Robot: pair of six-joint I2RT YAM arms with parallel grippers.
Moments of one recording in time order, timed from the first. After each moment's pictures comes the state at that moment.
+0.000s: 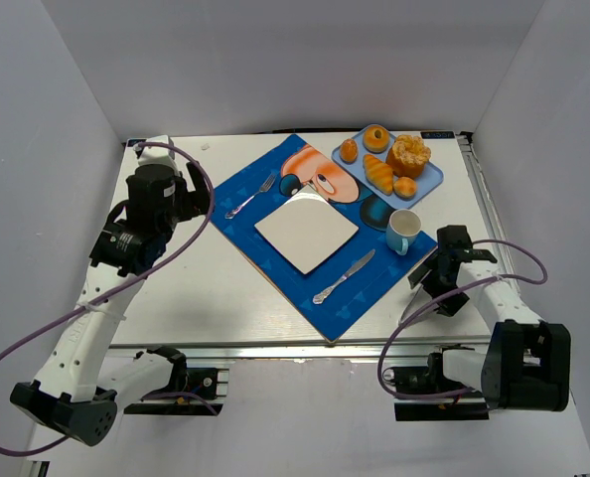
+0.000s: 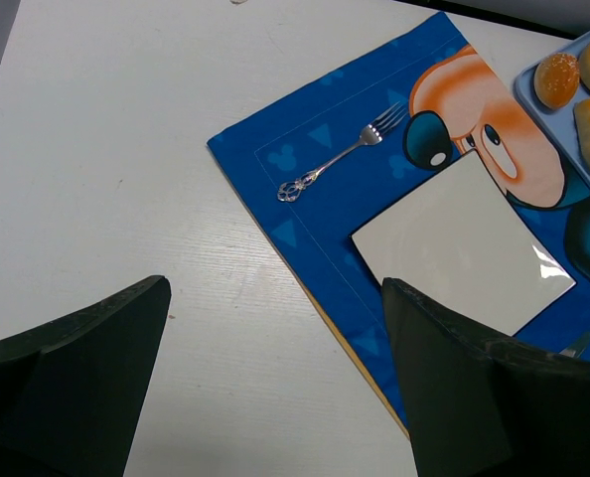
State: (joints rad) left arm -0.35 1.04 1.28 -0.69 -0.36 -0.33; right arm 0.01 1.18 0.65 -0.77 0.14 0.79
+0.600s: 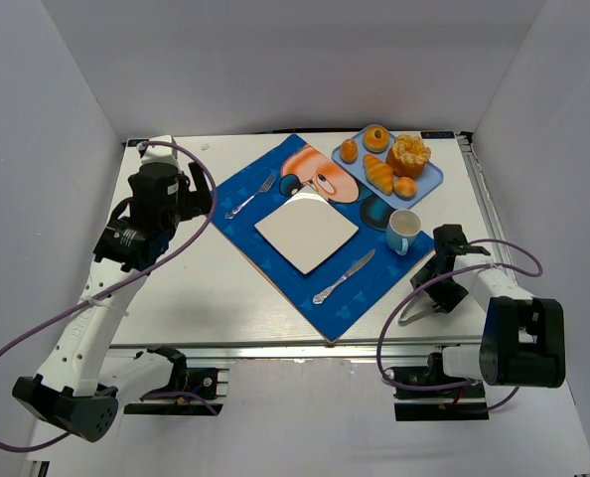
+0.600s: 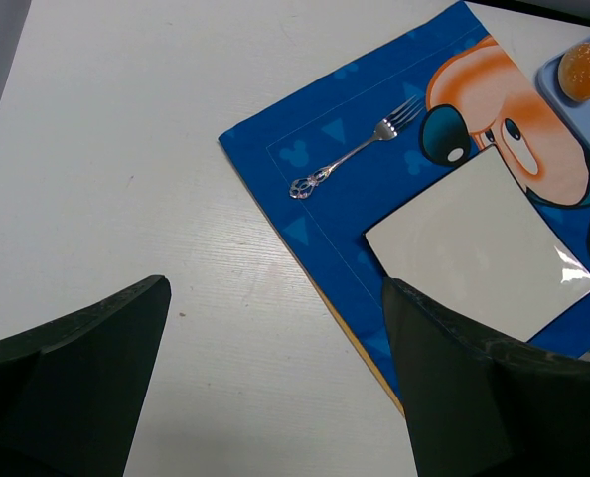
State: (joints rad) left arm -0.35 1.06 1.28 -0.69 -0.38 -0.32; right arm 0.01 1.31 0.64 -0.69 0.18 0.78
